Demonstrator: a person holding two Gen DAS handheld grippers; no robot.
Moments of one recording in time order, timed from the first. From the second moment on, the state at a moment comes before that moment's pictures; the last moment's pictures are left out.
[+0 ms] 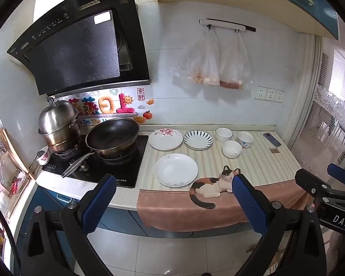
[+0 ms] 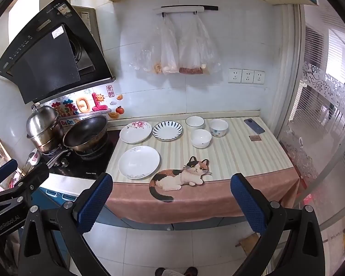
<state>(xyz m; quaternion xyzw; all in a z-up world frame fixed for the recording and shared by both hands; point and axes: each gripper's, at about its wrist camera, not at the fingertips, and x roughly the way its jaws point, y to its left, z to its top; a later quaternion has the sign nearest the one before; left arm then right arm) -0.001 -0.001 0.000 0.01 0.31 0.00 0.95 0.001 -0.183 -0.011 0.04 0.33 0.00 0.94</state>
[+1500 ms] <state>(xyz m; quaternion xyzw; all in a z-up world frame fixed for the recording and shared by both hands) -0.002 -0.009 0.003 0.00 0.31 0.00 0.95 0.007 -0.191 -0.013 0.05 0.34 -0.01 0.94</state>
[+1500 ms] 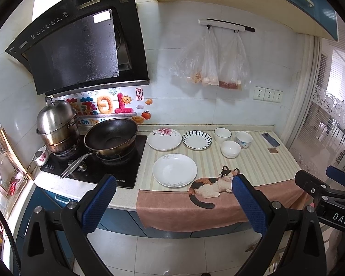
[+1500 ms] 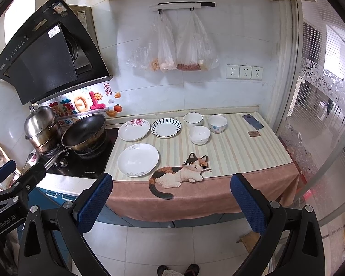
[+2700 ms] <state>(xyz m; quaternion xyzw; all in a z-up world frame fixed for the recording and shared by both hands) 0.007 -0.006 -0.001 0.00 0.31 0.00 0.95 0.016 -0.189 -0.021 0.05 0.35 -0.01 0.94</state>
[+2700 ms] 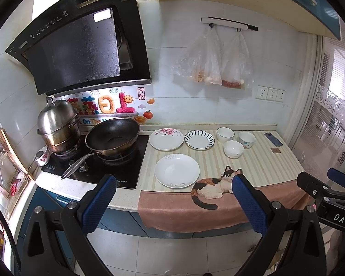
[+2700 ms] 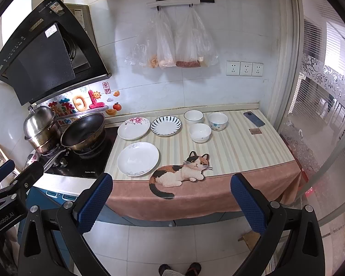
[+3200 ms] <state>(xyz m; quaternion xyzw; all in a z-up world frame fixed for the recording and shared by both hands) 0.017 0.008 -0.006 0.00 0.32 0.00 0.95 0.022 -0.183 -0.020 0.05 0.35 -0.01 0.94</state>
